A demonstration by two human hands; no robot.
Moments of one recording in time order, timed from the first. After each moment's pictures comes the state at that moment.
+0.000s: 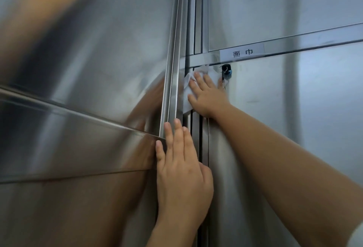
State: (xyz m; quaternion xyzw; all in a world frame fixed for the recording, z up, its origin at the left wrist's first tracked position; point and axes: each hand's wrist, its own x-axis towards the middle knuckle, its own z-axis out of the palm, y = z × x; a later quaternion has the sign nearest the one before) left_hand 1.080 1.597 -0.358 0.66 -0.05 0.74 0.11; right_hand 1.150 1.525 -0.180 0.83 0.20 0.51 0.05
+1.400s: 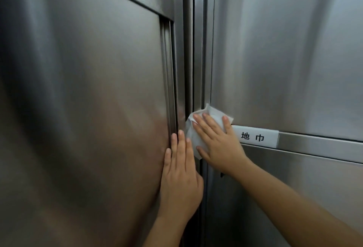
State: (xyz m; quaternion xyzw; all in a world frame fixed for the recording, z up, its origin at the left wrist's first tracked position) left_hand 1.029 1.611 -0.626 0.88 -0.04 0.46 0.06; right_hand 1.130 1.494 -0.588 0.83 0.27 0.47 0.13
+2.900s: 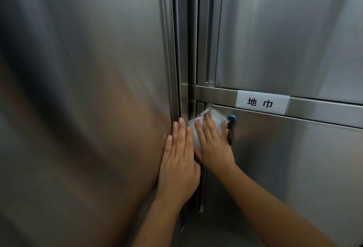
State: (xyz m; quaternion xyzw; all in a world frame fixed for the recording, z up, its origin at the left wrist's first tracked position) left_hand 1.010 1.614 -0.666 0.91 -0.04 0.41 0.03; right_hand 1.112 1.512 -0.682 0.94 0.23 0.26 0.07
